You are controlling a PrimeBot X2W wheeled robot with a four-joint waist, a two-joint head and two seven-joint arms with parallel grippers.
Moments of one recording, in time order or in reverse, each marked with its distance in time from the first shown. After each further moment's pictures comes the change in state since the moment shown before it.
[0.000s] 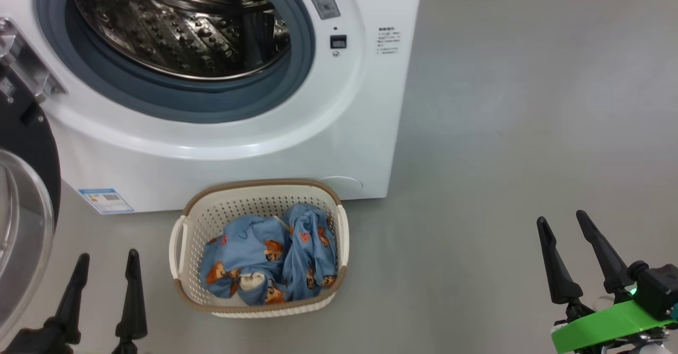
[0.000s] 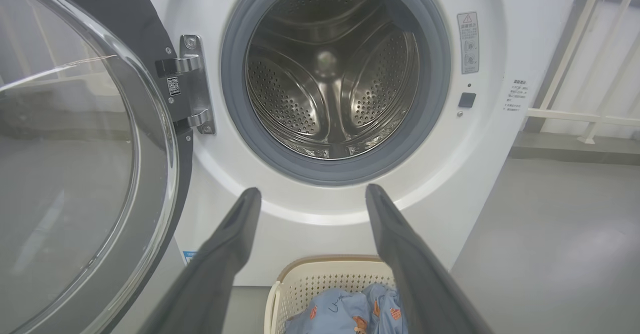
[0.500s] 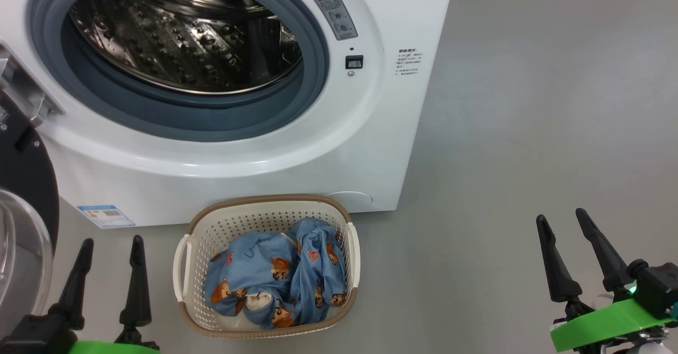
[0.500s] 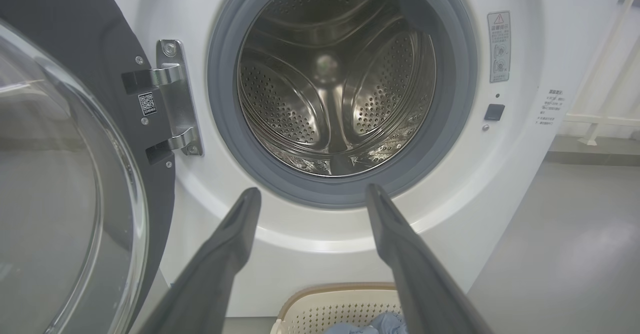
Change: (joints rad) left arm -0.039 0.009 -0.027 -0.002 -0.001 0.000 0.000; right arm -0.004 0.004 -0.001 -0.002 0.000 0.000 0.000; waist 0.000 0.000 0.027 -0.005
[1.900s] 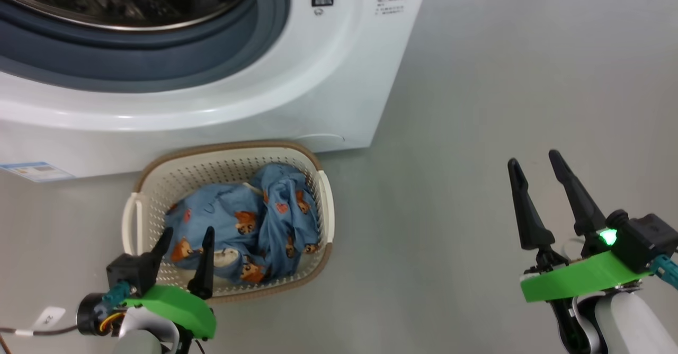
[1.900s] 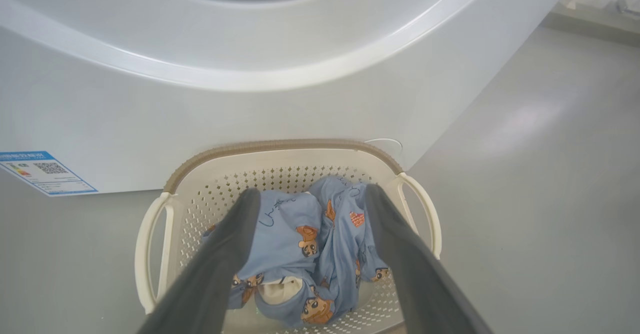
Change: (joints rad) left arm -0.308 -0.050 -0.133 0.549 0.065 0.000 0.001; right arm -0.158 0.057 0.050 -0.024 -0.009 0.000 0.000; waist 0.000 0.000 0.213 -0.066
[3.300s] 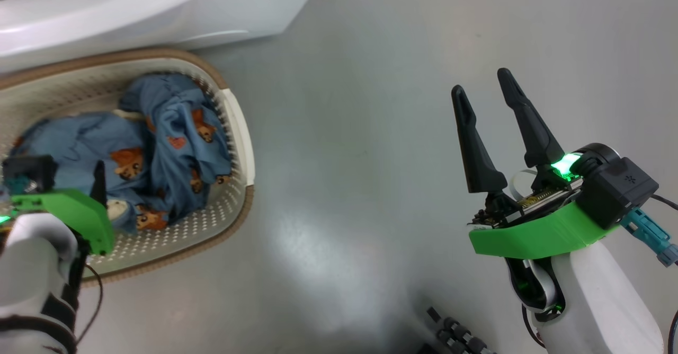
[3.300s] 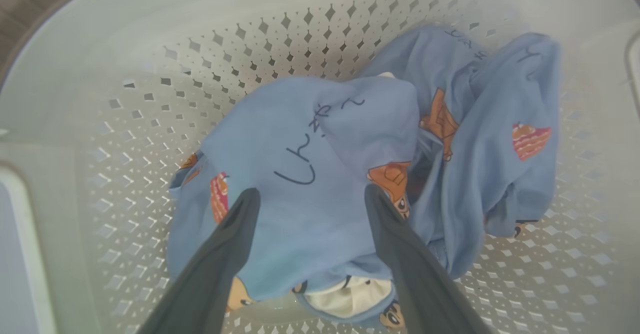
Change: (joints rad) left arm -0.504 0.220 -0.022 0.556 0.062 0.054 0.065; right arm -0.212 0.092 0.107 -0.083 -0.034 0.000 0.000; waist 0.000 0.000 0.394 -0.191
